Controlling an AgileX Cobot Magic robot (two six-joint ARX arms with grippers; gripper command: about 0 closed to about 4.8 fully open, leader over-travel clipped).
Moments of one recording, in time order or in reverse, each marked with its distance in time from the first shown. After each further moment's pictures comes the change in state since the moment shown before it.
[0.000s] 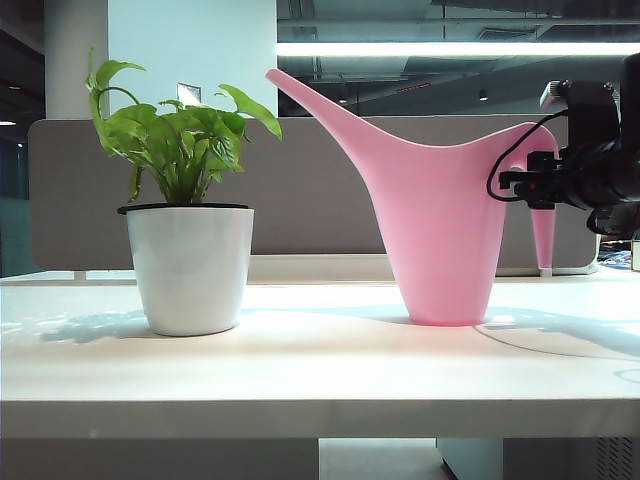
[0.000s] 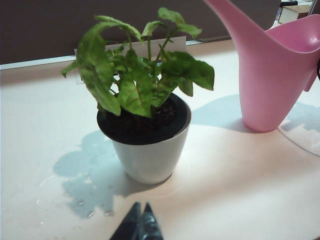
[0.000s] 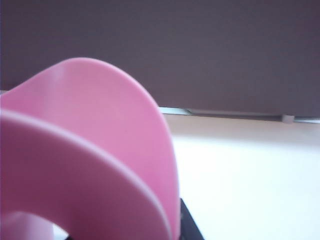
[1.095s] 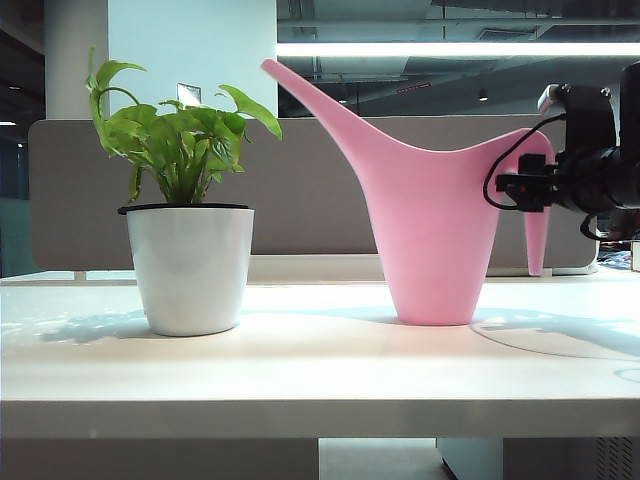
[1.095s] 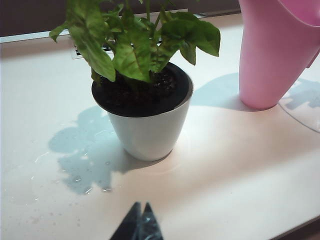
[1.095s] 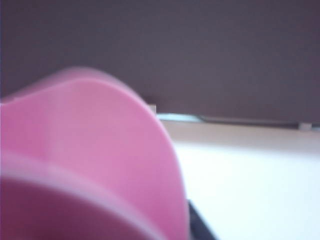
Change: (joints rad) left arm 0.000 0.001 -0.042 -0.027 0.000 0.000; right arm 0.000 0.037 0.002 0.064 -0.048 0.014
